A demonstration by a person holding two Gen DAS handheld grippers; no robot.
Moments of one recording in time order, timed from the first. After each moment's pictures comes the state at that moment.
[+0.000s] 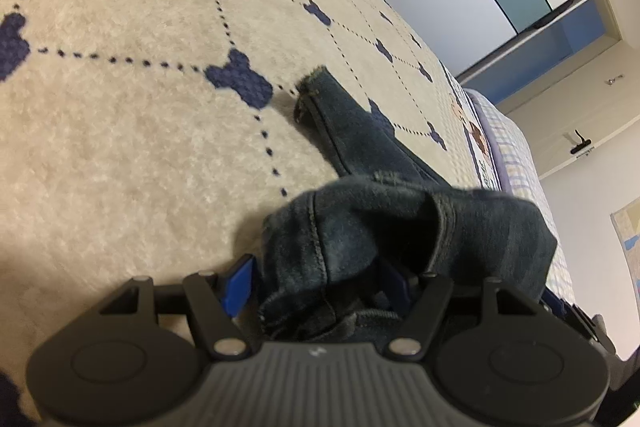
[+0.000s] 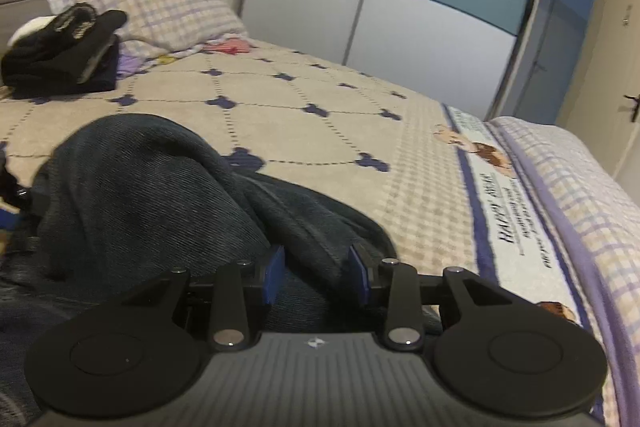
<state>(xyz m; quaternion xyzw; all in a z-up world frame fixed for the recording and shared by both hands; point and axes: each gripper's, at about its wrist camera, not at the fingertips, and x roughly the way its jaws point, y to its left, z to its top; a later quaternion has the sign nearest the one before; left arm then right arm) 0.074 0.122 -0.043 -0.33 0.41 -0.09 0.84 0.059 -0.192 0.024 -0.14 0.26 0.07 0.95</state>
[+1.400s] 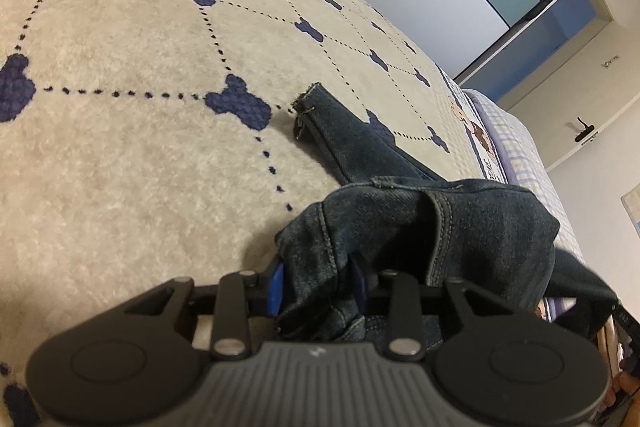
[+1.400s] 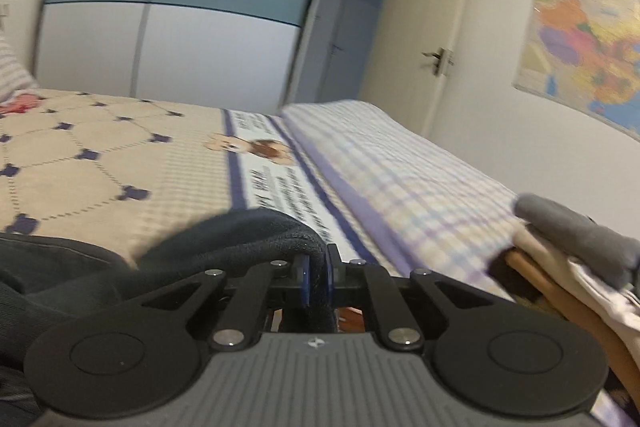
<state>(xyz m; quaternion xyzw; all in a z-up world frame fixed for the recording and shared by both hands) 0.069 0.118 -0.036 -0.29 0.40 -0.08 0.87 0.030 -0.320 0.060 -0.06 0.21 -0.25 0.94</state>
